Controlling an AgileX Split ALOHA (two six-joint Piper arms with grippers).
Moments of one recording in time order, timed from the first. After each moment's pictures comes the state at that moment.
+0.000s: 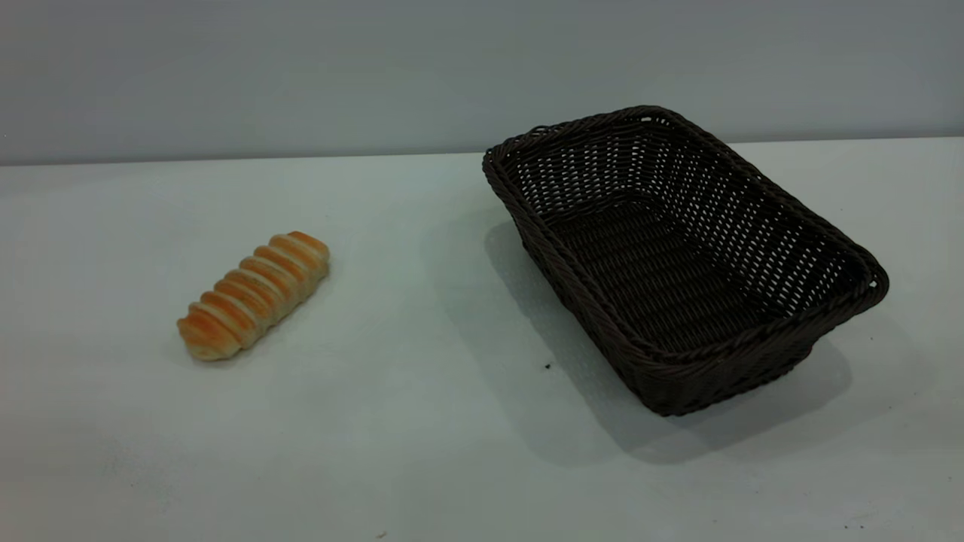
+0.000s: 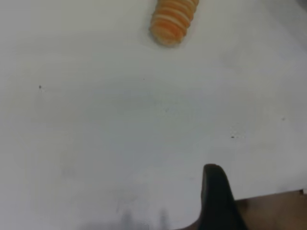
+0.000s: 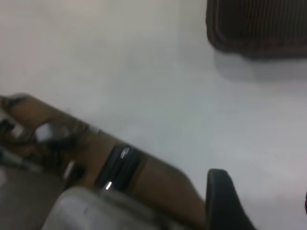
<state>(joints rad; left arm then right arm) 0.00 0.39 -0.51 -0.16 0.92 0.09 -0.02 0.72 -0.48 0.63 0.96 -0.63</state>
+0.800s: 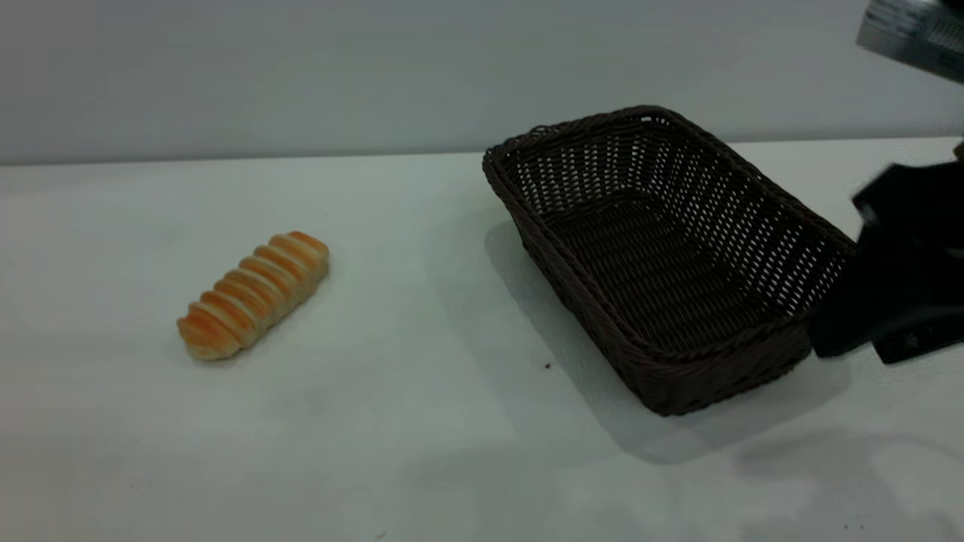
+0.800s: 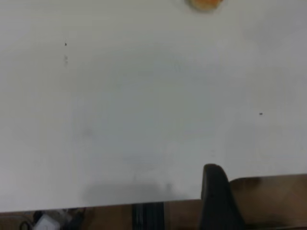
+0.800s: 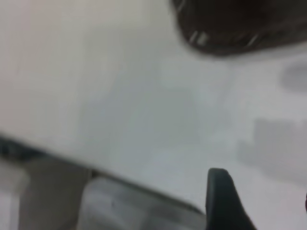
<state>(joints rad) 0.00 0.43 -0.51 -0.07 0.97 0.00 0.25 1.43 -0.60 0.73 0.51 -0.45</state>
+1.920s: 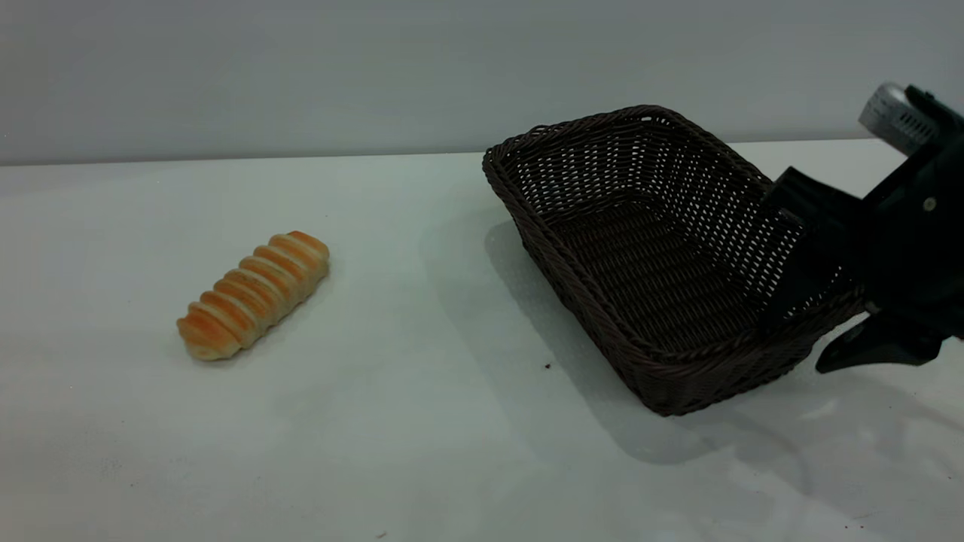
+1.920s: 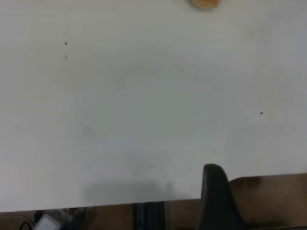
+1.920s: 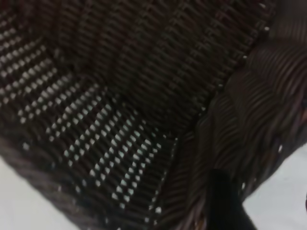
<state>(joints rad) 0.00 0.43 -0.51 -0.06 0.97 0.00 0.25 1.79 -0.69 0.99 0.18 -0.06</state>
